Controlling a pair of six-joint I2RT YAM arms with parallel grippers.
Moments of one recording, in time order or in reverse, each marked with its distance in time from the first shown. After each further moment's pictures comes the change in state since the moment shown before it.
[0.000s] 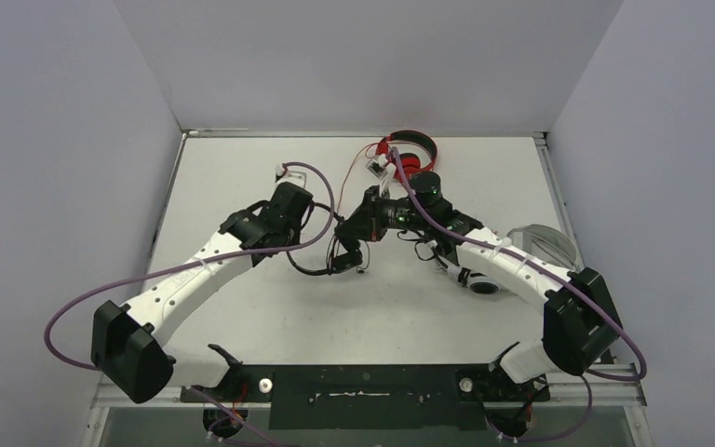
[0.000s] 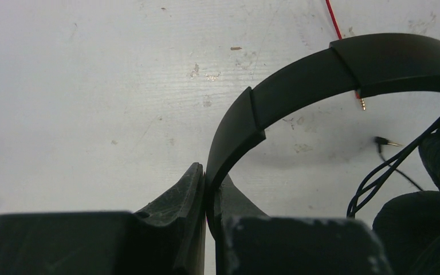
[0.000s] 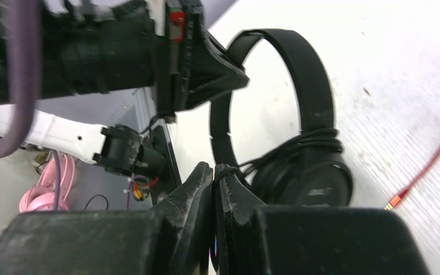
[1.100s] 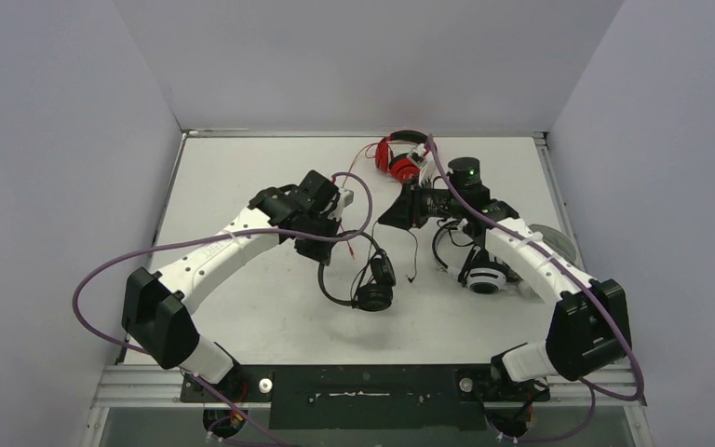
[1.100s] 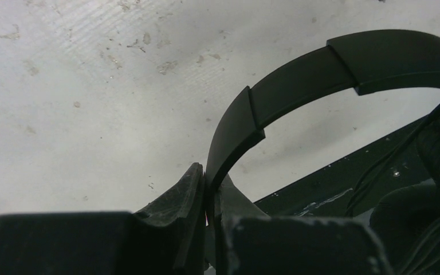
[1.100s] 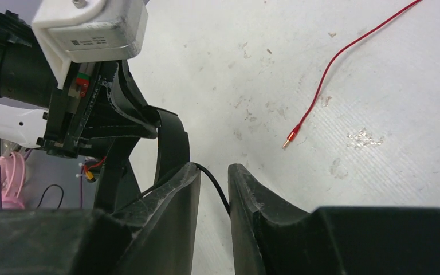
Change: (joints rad) left arm -0.064 0.241 0.245 -0.237 0.515 0.149; right arm -0.283 -0.011 0.031 -0.334 -0.142 -0.260
